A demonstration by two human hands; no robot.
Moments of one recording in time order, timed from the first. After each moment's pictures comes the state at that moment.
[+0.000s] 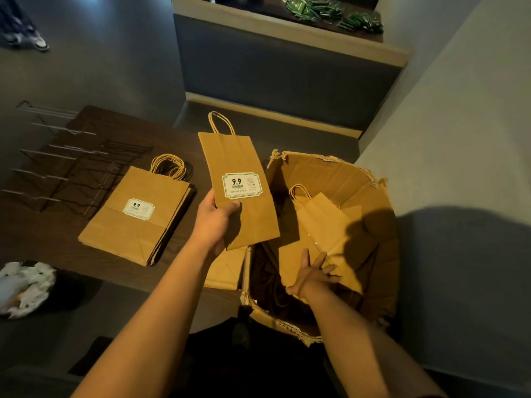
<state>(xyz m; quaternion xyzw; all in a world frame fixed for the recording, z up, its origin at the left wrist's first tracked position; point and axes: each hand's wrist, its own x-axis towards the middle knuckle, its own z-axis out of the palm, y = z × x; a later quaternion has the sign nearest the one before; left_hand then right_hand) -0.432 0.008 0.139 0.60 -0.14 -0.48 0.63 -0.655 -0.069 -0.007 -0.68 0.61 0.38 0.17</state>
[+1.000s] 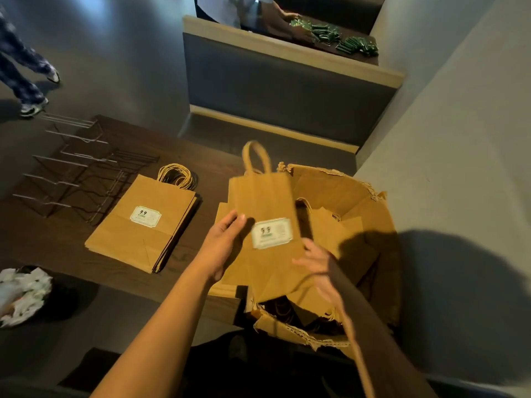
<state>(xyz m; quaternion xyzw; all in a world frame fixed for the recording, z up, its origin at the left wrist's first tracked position) -0.430 0.044 0.134 0.57 -0.19 -0.54 0.59 -0.644 -0.039 0.147 -0.55 0.50 -0.11 0.66</state>
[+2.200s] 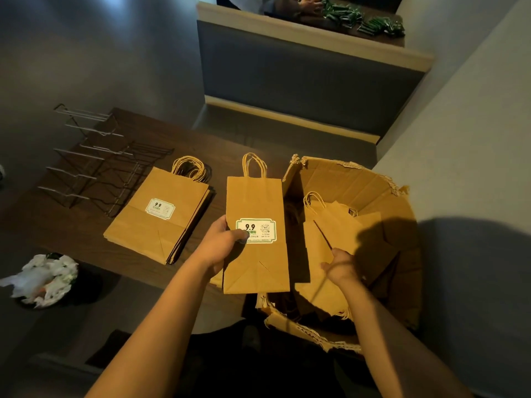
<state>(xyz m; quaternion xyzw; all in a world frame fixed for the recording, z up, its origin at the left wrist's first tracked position) -0.402 0.044 0.103 0.66 -0.16 -0.55 0.49 -0.679 -0.120 -0.005 -0.67 0.67 0.12 0.30</state>
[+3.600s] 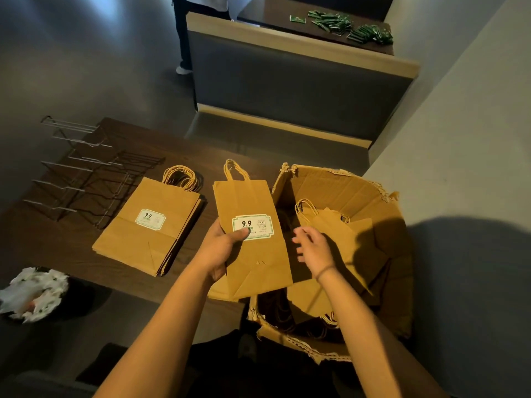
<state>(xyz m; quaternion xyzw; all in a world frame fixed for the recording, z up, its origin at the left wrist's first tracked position) -0.420 0.025 0.124 0.57 -0.12 -0.56 0.59 -0.614 -0.099 0.076 -0.60 0.55 -0.18 0.55</state>
